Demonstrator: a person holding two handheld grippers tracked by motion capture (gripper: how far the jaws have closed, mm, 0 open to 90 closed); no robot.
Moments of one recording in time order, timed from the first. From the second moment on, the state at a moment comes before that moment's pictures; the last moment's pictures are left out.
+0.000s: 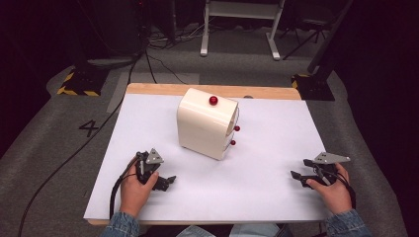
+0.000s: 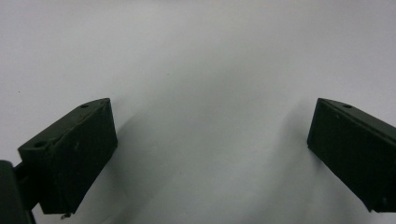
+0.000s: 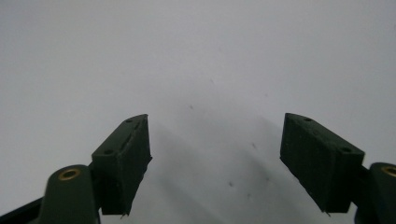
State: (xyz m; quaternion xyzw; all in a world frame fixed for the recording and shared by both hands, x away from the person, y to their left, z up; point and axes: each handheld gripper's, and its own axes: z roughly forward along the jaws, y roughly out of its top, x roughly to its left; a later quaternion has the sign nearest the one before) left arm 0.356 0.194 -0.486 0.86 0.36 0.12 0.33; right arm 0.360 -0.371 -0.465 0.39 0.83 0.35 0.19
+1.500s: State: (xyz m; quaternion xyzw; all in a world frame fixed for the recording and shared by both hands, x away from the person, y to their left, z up) left arm 0.356 0.194 -0.486 0.86 0.36 0.12 0.33; right arm 0.405 -0.271 -0.403 0.29 0.83 0.46 0.13
